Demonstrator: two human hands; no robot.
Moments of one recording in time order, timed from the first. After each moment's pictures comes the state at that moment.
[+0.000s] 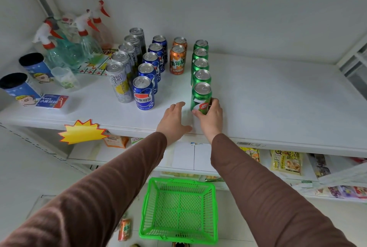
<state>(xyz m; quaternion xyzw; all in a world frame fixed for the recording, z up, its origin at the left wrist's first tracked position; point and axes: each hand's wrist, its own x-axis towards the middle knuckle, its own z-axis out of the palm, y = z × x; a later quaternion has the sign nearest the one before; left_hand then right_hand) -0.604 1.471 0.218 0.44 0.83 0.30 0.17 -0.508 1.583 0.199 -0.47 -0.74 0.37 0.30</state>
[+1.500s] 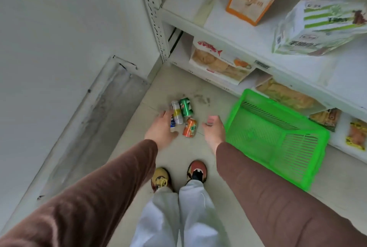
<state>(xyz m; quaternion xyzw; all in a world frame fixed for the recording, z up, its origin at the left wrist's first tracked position) -0.708 0.983 -0.226 0.17 0.89 0.21 0.38 -0.615 1.145 -0.270 -0.51 -0.70 0.48 -0.11</state>
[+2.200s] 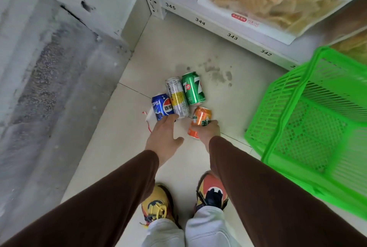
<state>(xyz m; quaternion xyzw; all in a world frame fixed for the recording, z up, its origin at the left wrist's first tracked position) -0.685 0.972 -0.537 0.14 0.88 0.21 0.41 -0.620 1.113 -0.635 -0.61 -0.60 0.46 -0.25</state>
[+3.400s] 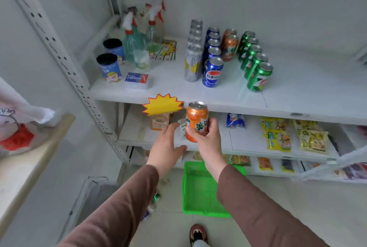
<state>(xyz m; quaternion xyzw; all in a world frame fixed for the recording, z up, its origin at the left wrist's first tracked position) -0.674 1.134 0.188 0.42 0.80 0.39 0.16 -0.573 1.240 0.199 -0.42 -0.62 0.59 0.32</state>
